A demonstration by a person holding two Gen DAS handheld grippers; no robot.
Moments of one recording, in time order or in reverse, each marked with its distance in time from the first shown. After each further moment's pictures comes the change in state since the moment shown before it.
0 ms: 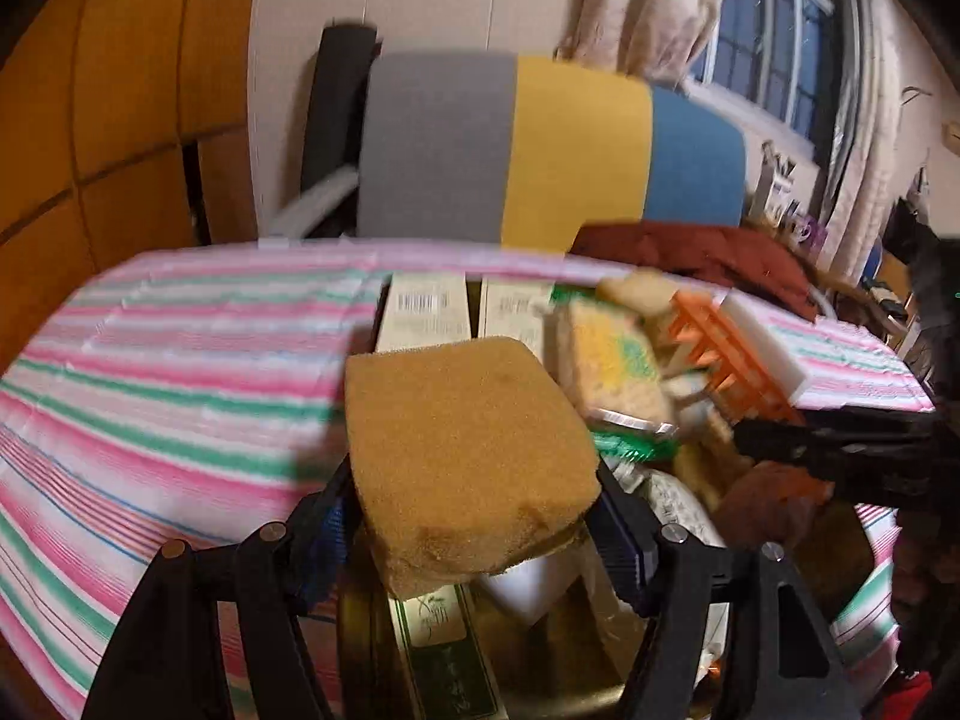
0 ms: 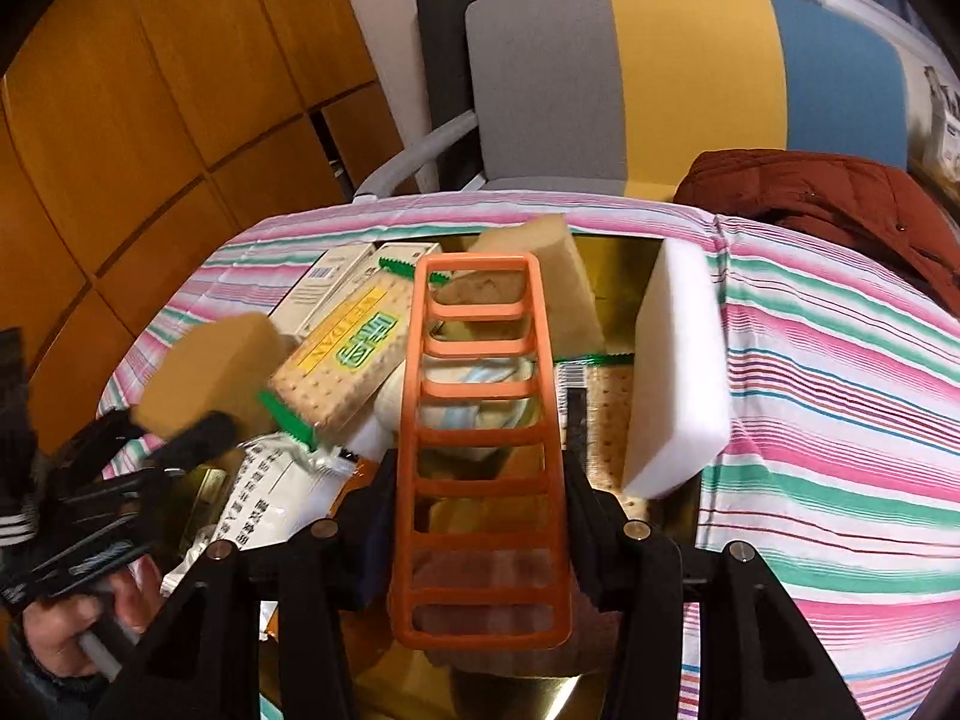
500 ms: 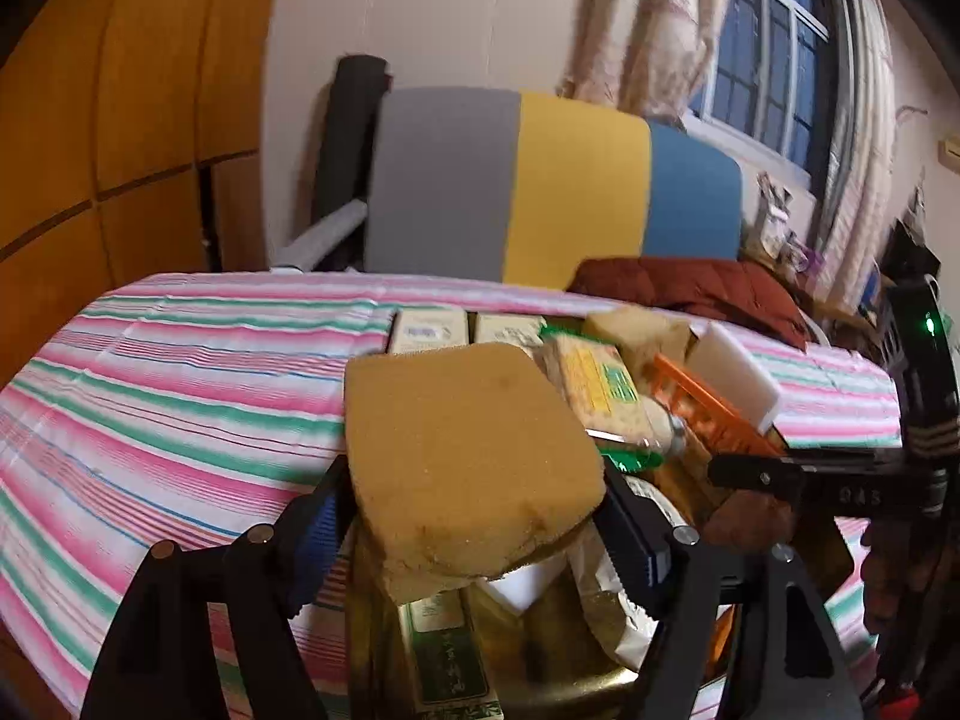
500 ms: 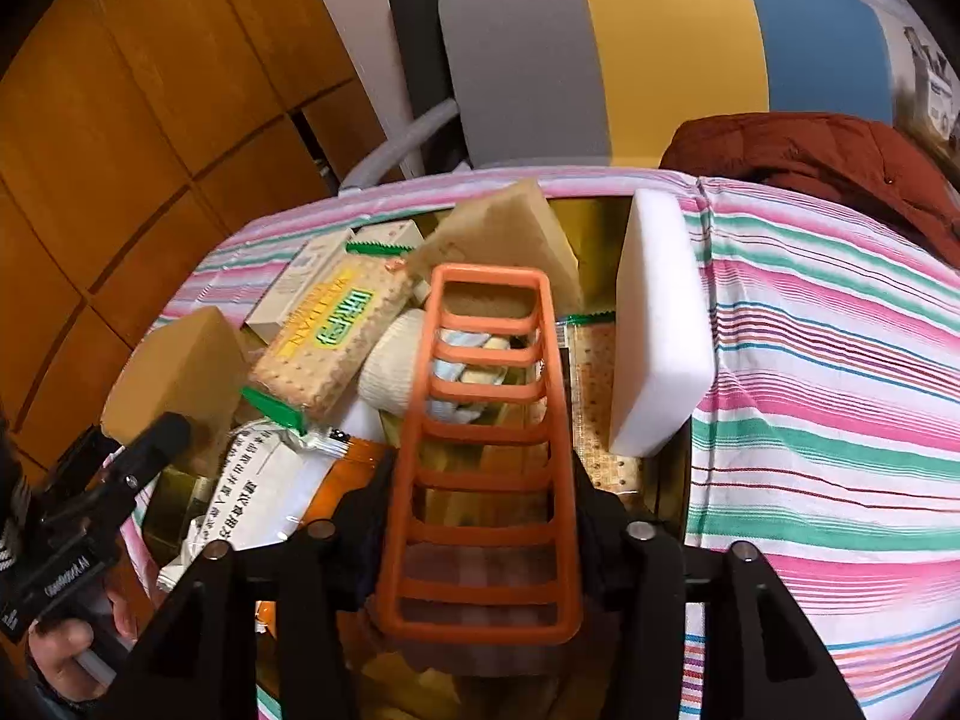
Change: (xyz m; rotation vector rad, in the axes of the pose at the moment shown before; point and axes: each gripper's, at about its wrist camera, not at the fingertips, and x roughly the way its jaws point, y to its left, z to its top) left arm -0.036 0.000 -0.005 -0.025 -0.118 0.005; right arm 0.001 -0.018 -0.011 0.075 0.011 0.000
